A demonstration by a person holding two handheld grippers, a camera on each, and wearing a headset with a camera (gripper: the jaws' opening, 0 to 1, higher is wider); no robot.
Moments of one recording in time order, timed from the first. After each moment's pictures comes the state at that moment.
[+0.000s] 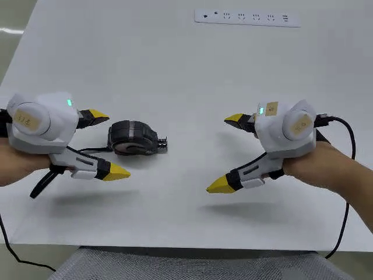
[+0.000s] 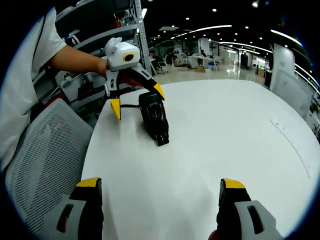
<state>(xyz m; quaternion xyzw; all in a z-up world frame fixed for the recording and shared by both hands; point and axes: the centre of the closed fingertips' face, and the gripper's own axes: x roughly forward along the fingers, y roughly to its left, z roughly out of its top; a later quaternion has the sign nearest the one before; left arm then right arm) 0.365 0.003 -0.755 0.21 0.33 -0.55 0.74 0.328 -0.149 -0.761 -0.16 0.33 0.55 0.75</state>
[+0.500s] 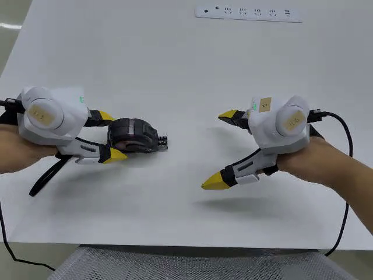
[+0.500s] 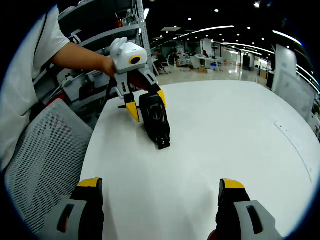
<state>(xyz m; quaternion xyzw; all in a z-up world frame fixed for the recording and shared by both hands) 0.375 0.005 -0.768 0.27 0.32 -0.57 0.71 0.332 -0.142 -0.764 -0.16 0.32 0.55 0.75</state>
